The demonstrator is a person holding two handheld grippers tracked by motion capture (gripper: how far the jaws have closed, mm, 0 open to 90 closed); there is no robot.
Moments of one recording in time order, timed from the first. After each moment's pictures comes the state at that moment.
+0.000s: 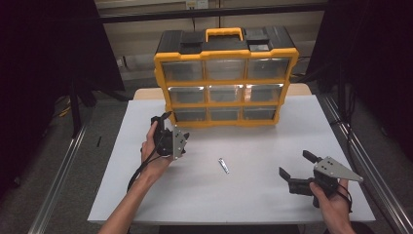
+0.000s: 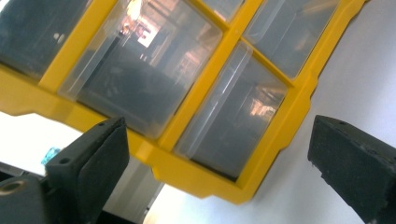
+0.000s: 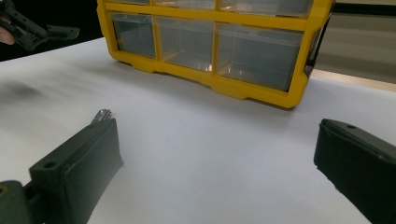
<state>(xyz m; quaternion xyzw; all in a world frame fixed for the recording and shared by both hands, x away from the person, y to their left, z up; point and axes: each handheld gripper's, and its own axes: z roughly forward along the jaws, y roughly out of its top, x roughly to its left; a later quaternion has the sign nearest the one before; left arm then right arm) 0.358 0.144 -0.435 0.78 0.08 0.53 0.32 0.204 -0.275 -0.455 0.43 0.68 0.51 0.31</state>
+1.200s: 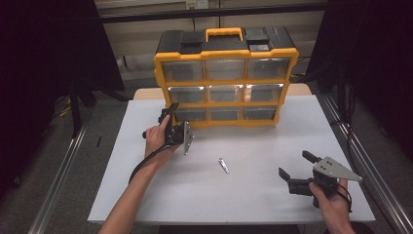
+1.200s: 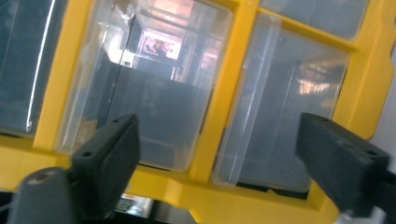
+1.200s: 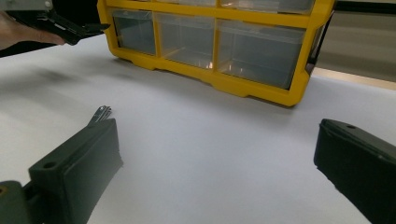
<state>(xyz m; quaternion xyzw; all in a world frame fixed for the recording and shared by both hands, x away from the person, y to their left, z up) 0.395 0.130 -0.456 0.76 -0.03 0.62 0.20 0.204 -0.275 -0.456 0.43 0.68 0.51 0.31</state>
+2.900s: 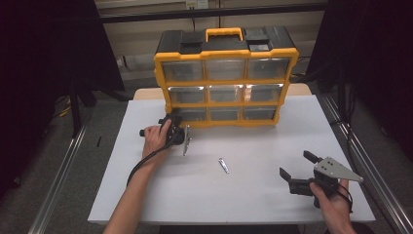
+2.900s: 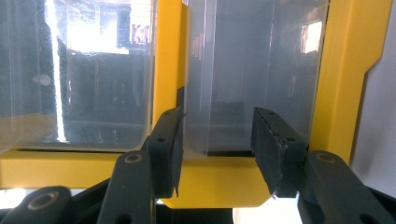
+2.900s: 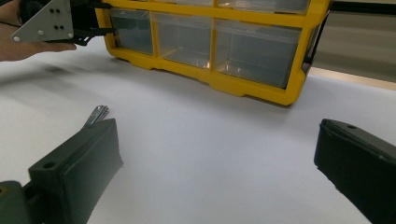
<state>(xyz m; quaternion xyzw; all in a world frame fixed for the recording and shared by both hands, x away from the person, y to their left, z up) 0.415 0.138 -0.482 0.76 -0.09 0.64 0.09 0.203 -0.277 -0.456 0.43 0.68 0.51 0.31</state>
